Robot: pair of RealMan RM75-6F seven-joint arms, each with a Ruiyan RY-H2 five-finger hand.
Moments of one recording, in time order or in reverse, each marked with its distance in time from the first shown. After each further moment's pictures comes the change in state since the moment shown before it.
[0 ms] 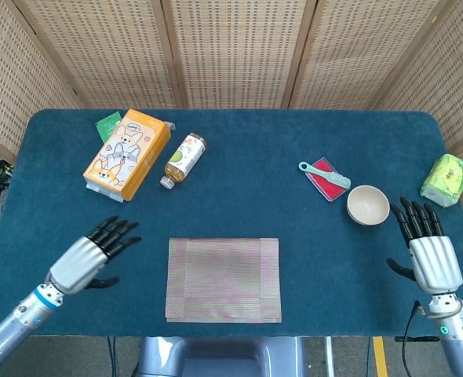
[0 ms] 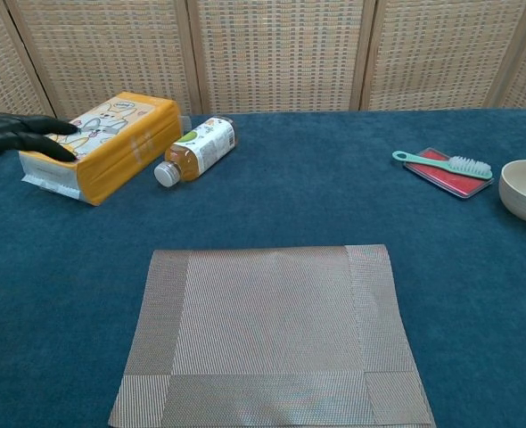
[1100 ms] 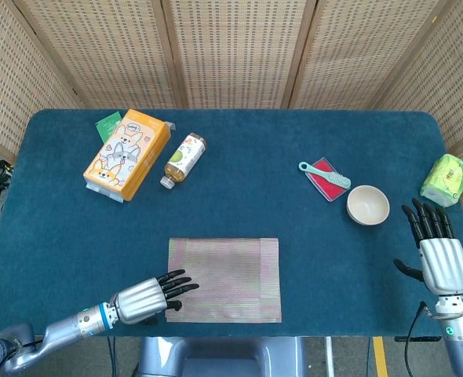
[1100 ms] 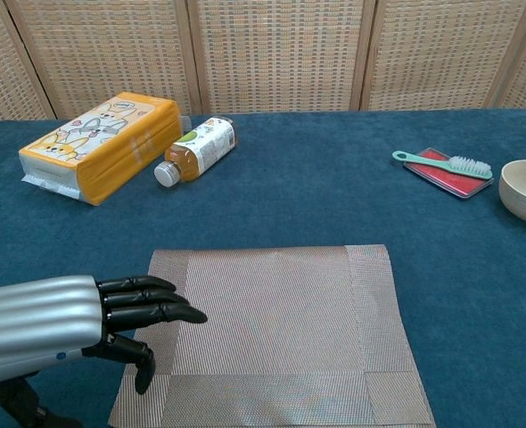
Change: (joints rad) left arm -0.165 -0.286 0.202 0.238 0.116 -0.111 0.024; right arm -0.034 -0.001 0.046 0.022 0.031 -0.035 0.046
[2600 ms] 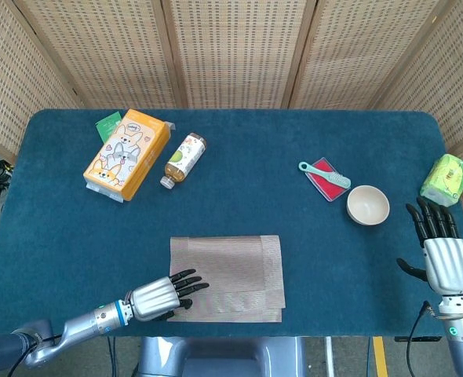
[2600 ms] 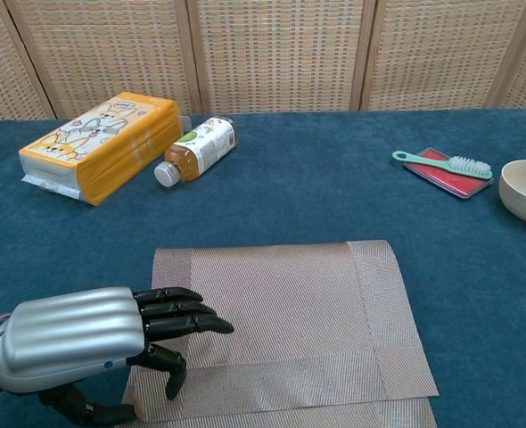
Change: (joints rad) left arm -0.057 -0.105 0.035 0.074 -0.088 -0.024 0.030; right arm -0.015 0.012 0.021 -0.009 -0.008 -0.003 0.008
